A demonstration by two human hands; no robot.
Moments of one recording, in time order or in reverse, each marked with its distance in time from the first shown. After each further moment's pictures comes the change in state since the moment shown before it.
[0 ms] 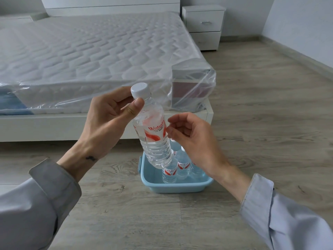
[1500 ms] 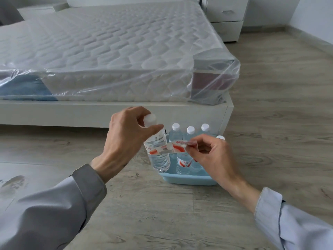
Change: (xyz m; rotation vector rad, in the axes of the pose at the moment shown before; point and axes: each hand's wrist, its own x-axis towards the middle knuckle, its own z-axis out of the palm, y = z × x) left_hand -0.039 -0.035 -0.007 0.802 0.241 -0.286; right_hand -0.033 0.059 0.007 -0.218 0.030 0.030
